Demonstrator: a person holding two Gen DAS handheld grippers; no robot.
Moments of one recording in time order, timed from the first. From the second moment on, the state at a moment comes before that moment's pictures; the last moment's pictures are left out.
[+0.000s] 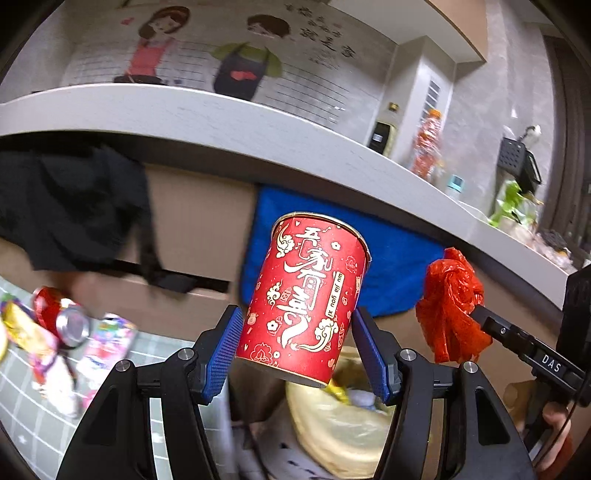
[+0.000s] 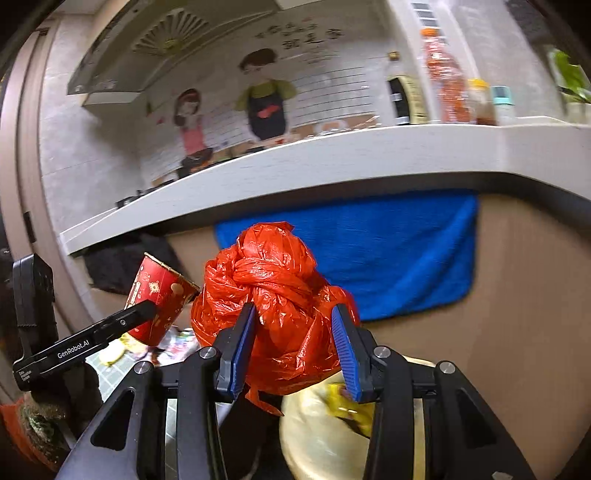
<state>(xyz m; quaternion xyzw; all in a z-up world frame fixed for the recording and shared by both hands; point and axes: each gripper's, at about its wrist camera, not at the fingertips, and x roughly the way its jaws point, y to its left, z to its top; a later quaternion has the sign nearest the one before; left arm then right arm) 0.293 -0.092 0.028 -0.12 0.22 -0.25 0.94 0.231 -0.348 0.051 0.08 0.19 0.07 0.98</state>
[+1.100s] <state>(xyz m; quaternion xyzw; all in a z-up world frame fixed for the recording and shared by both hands) 0.336 -0.138 -0.029 -0.12 0.30 -0.28 0.90 0.259 -0.395 -0.024 0.14 0.24 0.01 0.96</state>
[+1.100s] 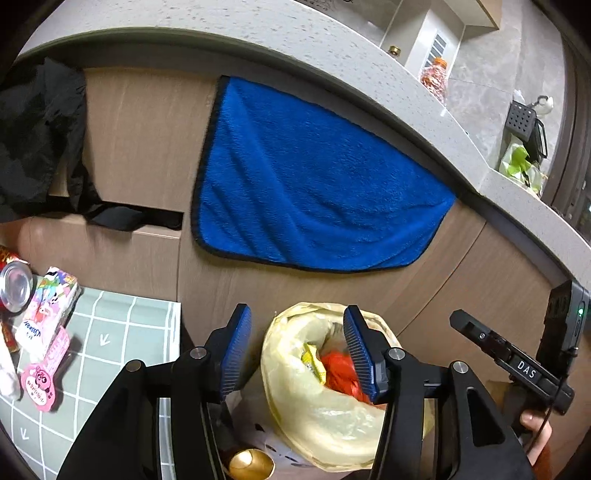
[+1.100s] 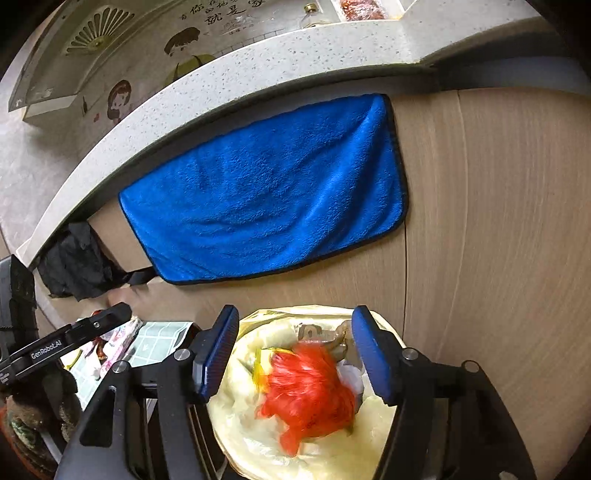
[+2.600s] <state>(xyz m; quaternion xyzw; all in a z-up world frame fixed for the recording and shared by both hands) 0.359 0.086 -0.103 -0.12 0.37 -0.14 0.91 0.301 -0.195 -0.046 0.06 0.28 0.20 0.94</state>
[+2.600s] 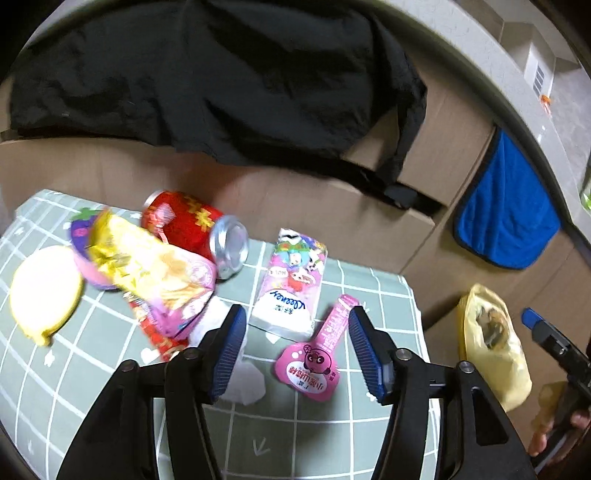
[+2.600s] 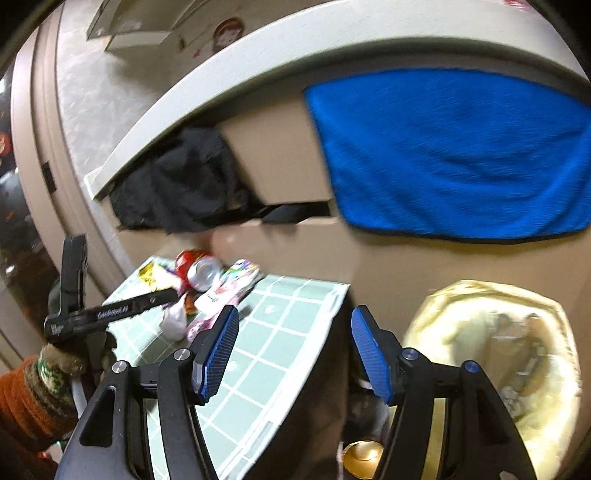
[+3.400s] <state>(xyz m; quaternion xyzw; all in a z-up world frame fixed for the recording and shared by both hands) 0.410 0.078 -0.121 -0.14 0.43 -0.14 0.88 0.321 -0.156 -0.074 0.07 0.33 0.23 0.91</state>
